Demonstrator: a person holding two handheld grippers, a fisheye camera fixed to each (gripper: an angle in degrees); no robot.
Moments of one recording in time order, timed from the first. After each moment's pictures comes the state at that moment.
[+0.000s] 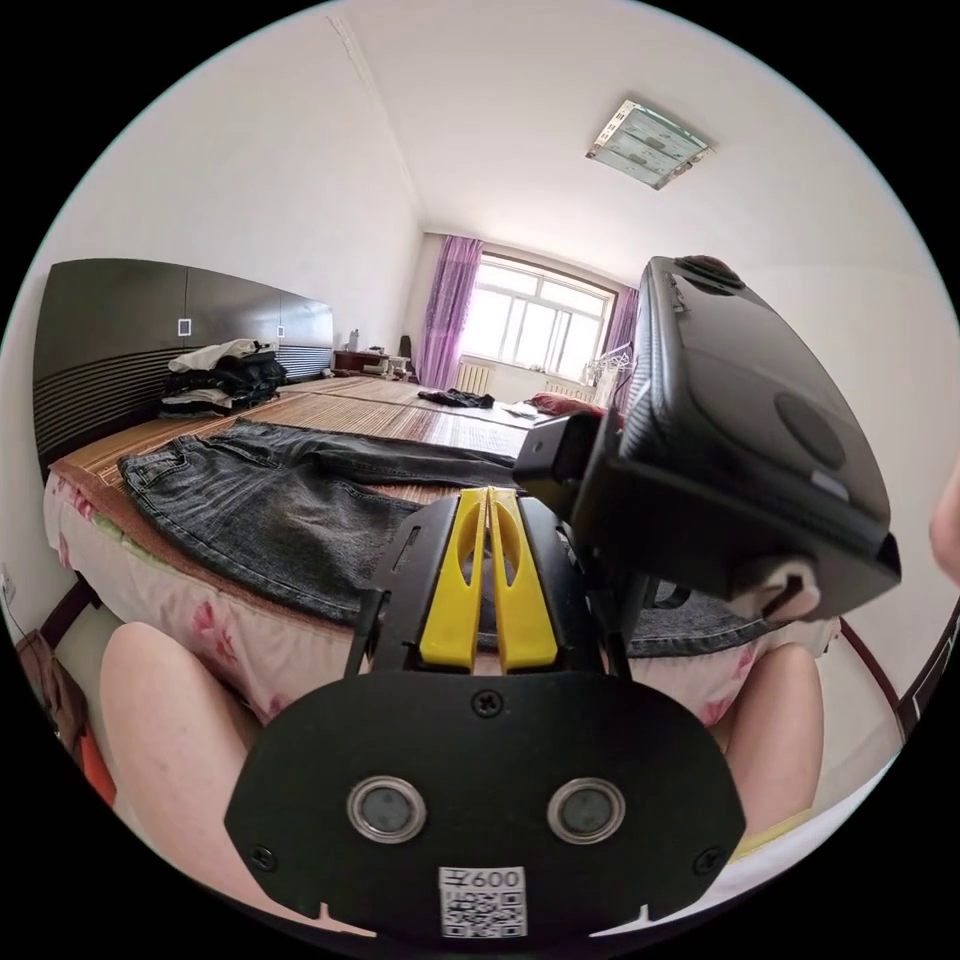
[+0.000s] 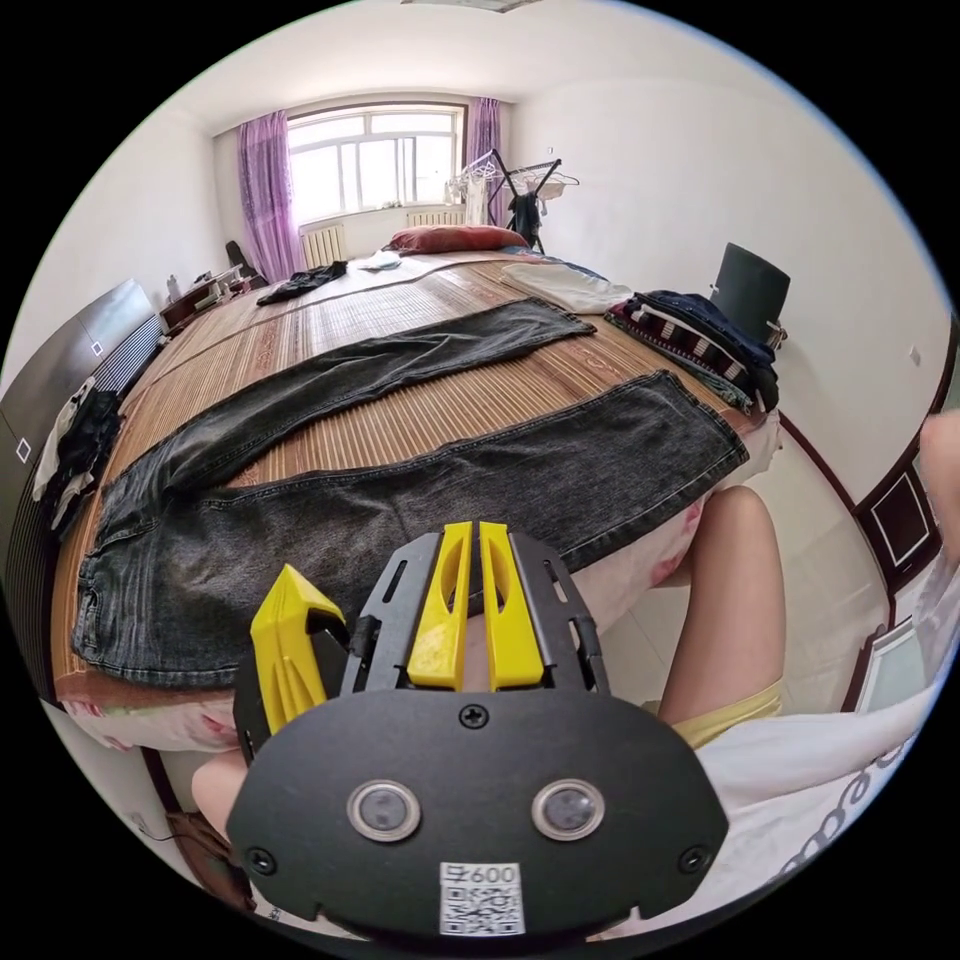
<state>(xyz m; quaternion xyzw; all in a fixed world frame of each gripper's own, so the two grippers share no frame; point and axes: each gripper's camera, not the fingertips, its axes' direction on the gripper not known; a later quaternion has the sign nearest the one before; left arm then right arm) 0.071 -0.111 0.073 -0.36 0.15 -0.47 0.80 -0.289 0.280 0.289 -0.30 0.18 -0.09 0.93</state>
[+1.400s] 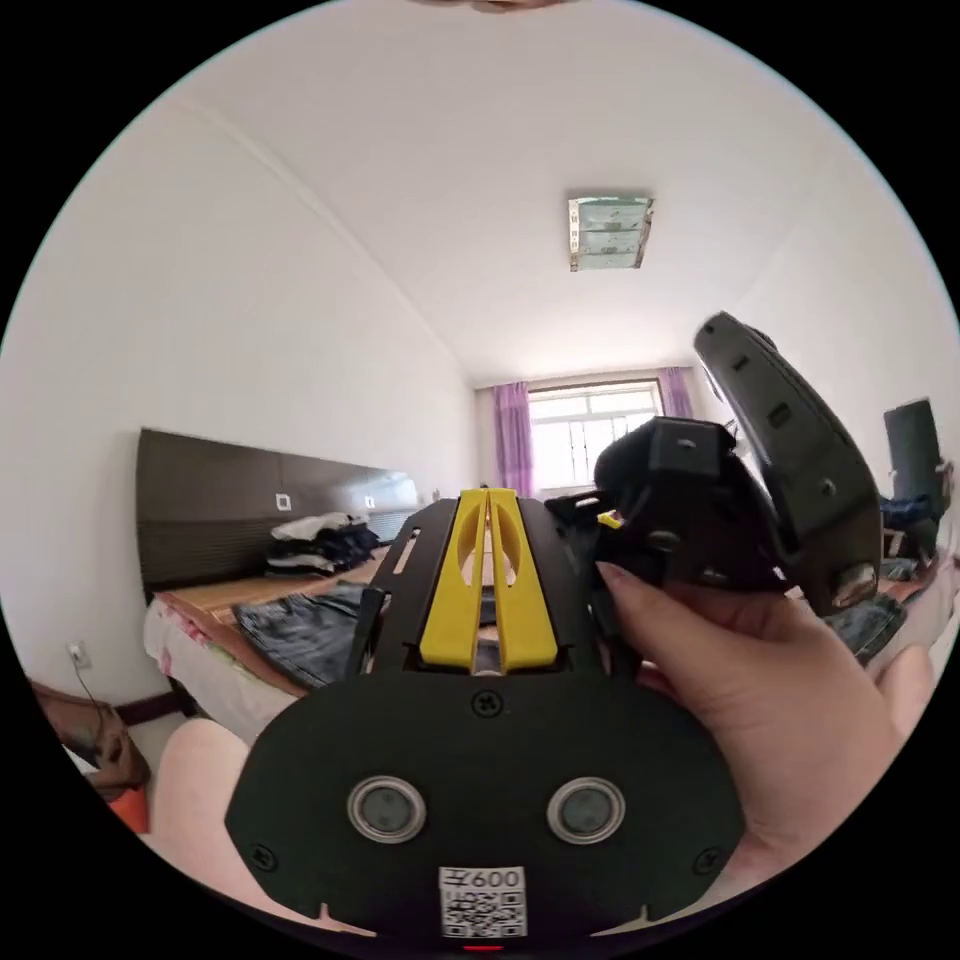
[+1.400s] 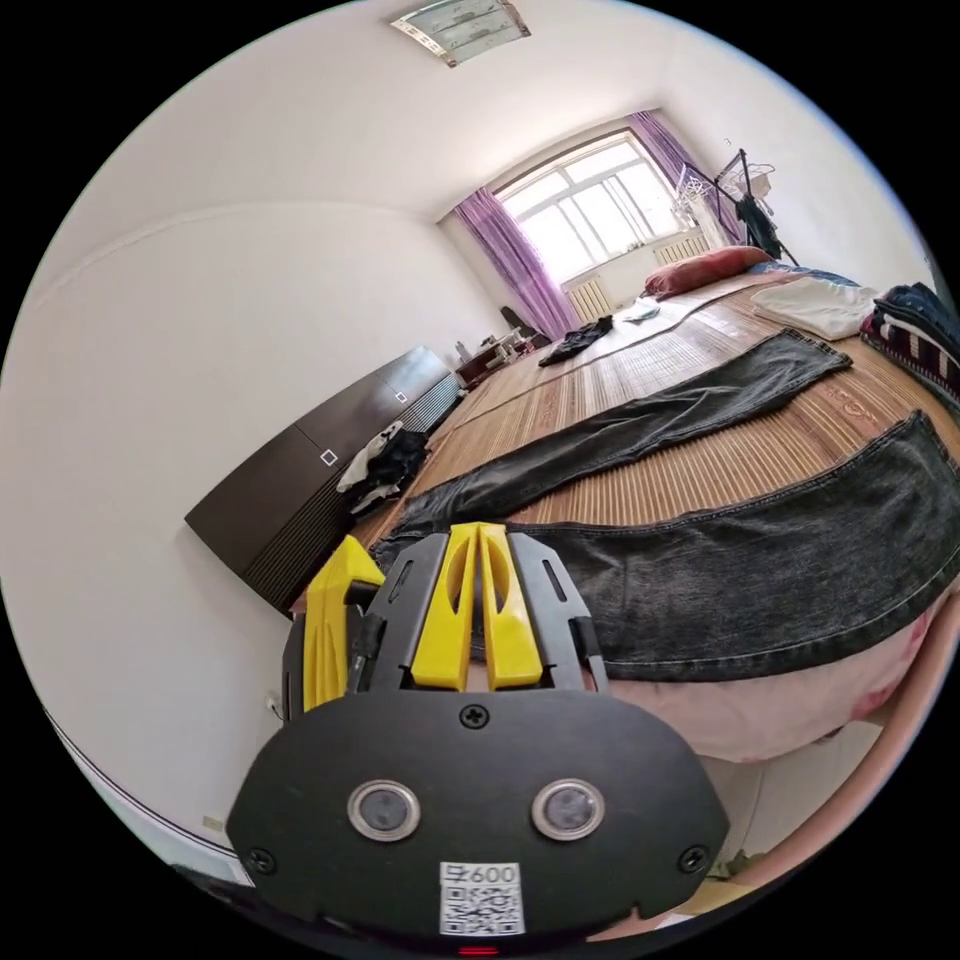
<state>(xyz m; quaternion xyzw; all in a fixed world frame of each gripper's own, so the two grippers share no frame) 0.128 -0.222 -0.023 -0.26 -0.02 -0.37 0.89 -0.051 0.267 0.161 -0.26 -0.30 -0.01 0.92</state>
